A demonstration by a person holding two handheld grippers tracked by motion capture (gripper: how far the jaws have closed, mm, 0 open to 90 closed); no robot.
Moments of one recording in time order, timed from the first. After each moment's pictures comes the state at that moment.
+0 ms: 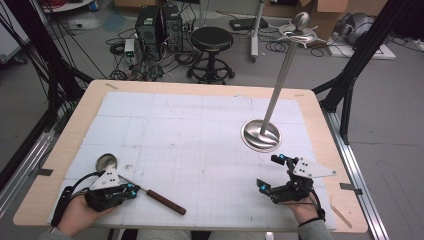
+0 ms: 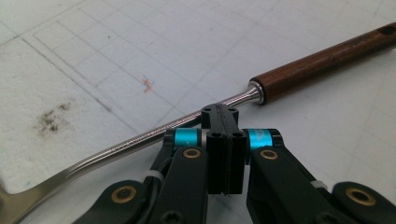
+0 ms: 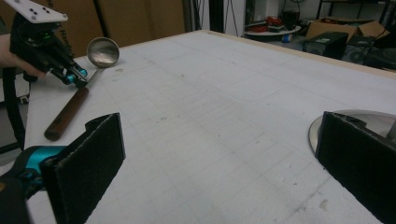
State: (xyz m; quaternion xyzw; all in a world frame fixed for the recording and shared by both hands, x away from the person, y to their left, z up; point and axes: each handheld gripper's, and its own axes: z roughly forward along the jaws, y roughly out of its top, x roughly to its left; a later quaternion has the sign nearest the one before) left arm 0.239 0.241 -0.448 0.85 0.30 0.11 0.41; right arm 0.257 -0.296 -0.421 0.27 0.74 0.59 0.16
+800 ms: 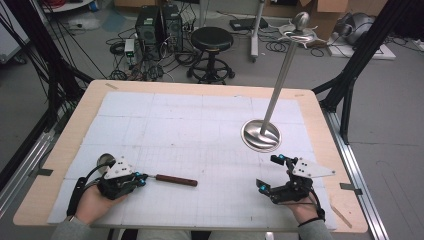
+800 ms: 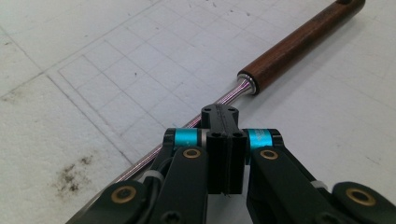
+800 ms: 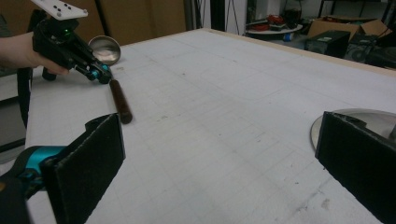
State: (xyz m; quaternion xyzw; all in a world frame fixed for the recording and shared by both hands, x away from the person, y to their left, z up) left arm 0.265 0.221 -0.449 0.85 0.31 0.15 0.41; right arm 0.257 -0.295 -0.421 0.27 0.74 0.59 0.16
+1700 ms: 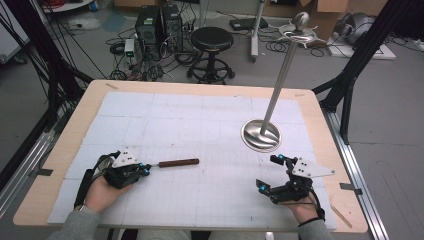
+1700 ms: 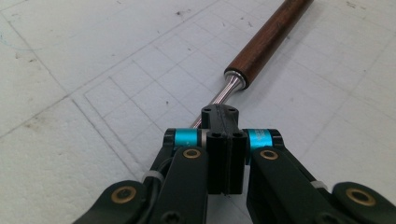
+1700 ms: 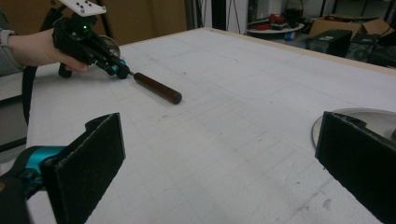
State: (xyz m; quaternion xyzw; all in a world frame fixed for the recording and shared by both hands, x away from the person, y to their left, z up) left arm 0.292 0.213 -0.450 0.84 0.33 0.17 0.40; right arm 0.259 -0.295 -0.422 0.26 0.74 0.59 0.16
